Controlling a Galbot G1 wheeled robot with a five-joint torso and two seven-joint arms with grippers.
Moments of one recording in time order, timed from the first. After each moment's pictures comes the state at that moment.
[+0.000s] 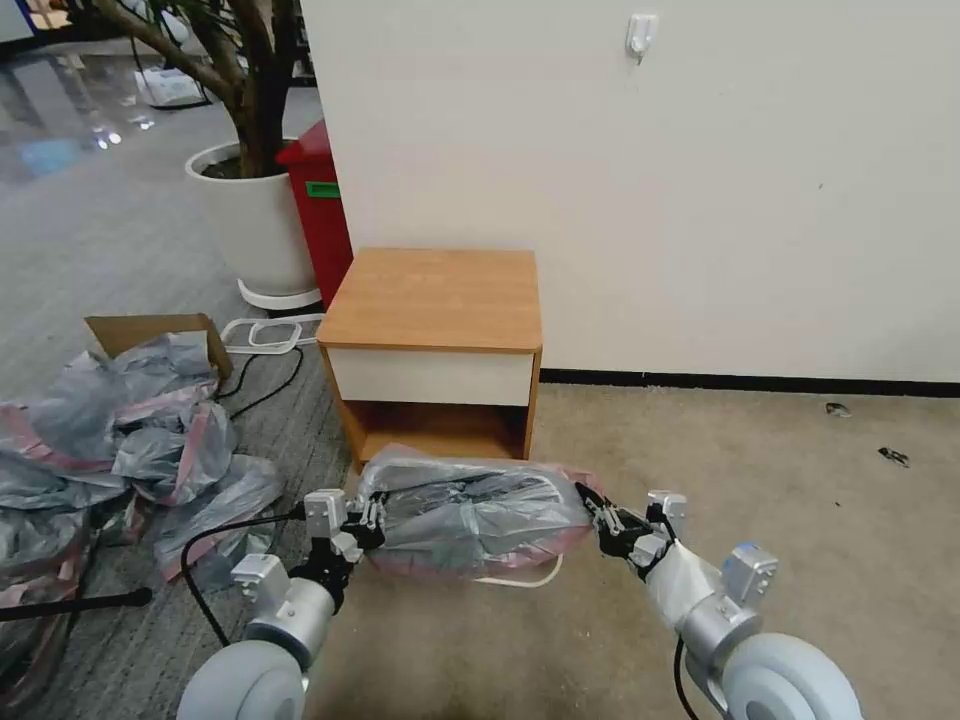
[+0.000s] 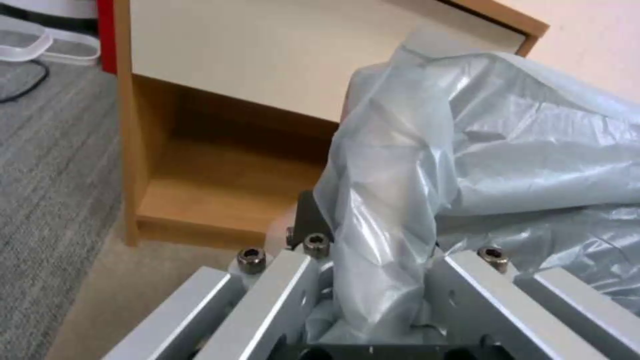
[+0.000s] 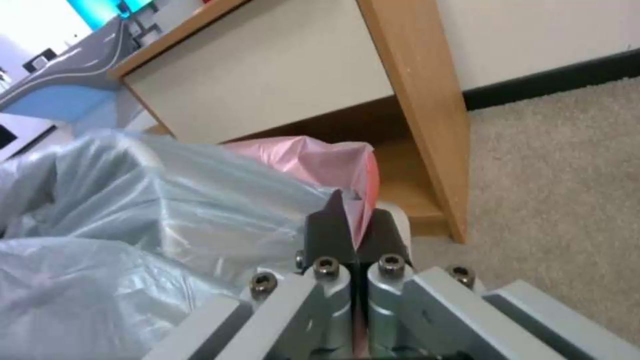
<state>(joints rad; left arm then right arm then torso) 1.63 -1.24 -0.46 -2.20 -0.60 0.24 -0.07 -1.60 1.04 0.33 2.18 0.79 -0.21 0.09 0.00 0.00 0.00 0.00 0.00</state>
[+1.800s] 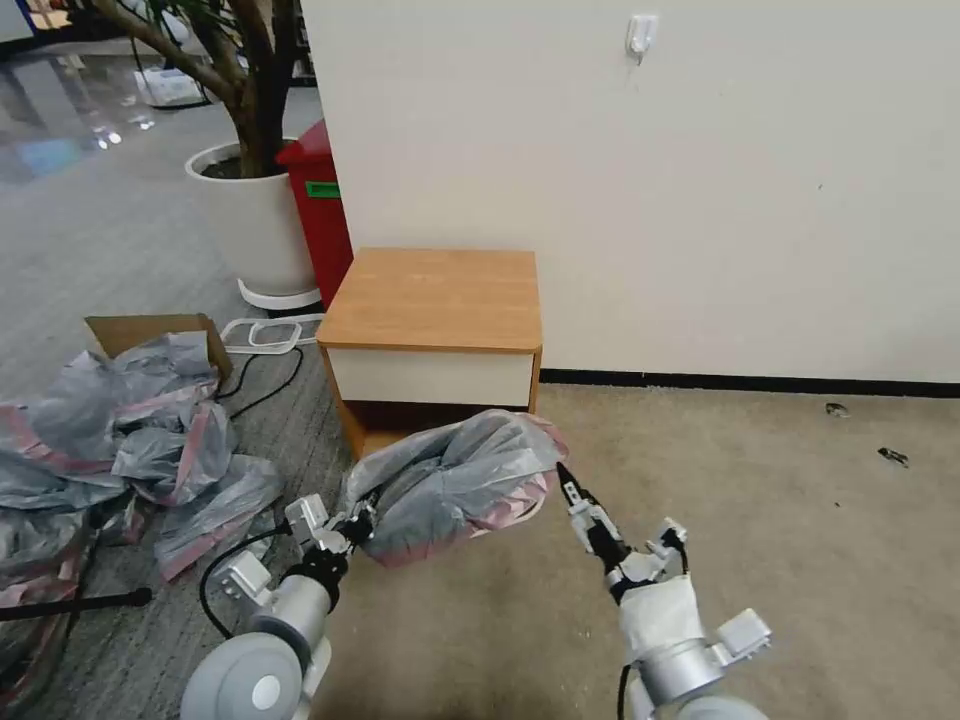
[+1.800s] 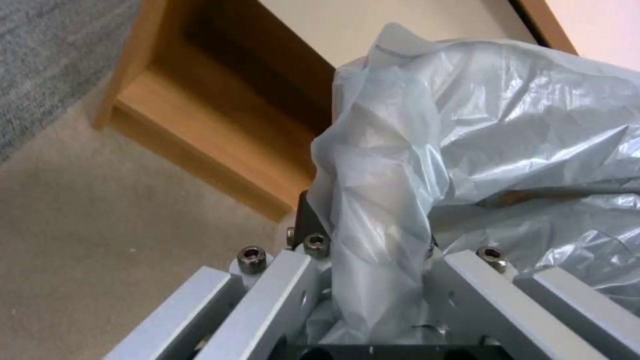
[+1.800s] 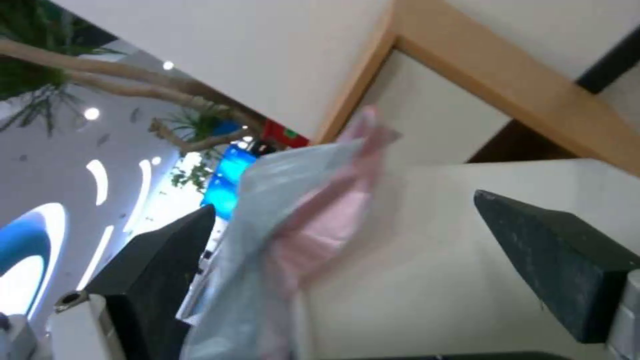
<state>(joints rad) 1.61 -1.34 -0.51 -2.15 -0.98 0.31 -0.17 -1.71 1.41 0.31 2.17 1.02 -0.02 -0.13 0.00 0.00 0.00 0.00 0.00</state>
